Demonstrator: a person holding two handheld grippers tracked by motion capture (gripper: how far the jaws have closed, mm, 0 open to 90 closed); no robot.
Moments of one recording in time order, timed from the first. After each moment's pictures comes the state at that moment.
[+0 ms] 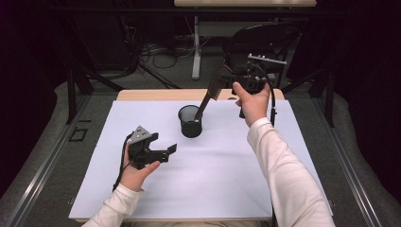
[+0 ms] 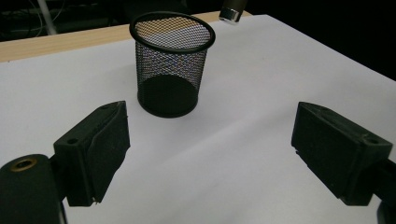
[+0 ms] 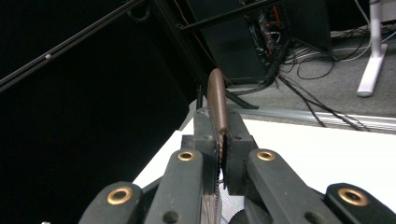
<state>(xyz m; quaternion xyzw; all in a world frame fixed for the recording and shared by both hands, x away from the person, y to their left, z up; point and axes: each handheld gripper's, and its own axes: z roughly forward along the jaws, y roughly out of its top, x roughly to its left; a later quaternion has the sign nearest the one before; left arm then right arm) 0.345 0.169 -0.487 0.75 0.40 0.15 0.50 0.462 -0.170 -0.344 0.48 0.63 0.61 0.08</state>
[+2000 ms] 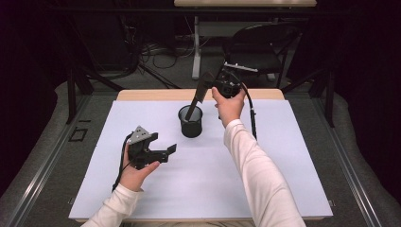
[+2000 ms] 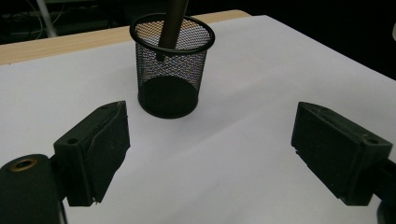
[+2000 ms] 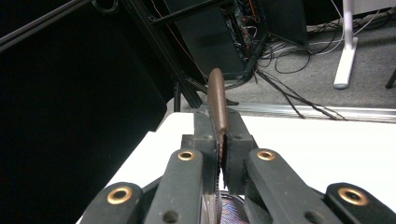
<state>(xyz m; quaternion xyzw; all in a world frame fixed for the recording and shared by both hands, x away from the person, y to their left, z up) 0.344 0.170 -0.487 0.75 0.40 0.16 0.50 0.497 -0.117 -0.394 0.51 0.62 0.58 0.12</state>
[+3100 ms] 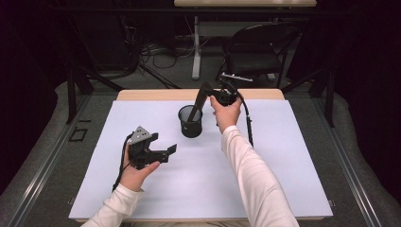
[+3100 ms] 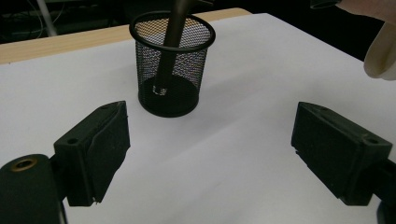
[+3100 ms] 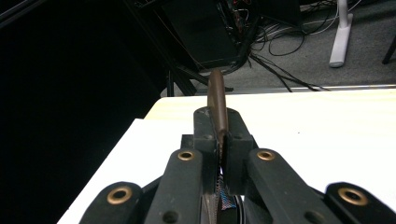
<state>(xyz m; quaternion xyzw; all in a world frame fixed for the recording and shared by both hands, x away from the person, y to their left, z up) 0.345 0.169 -0.488 0.75 0.40 0.16 0.50 0.506 -0.114 -0.436 0.54 0.62 0.56 0.10</state>
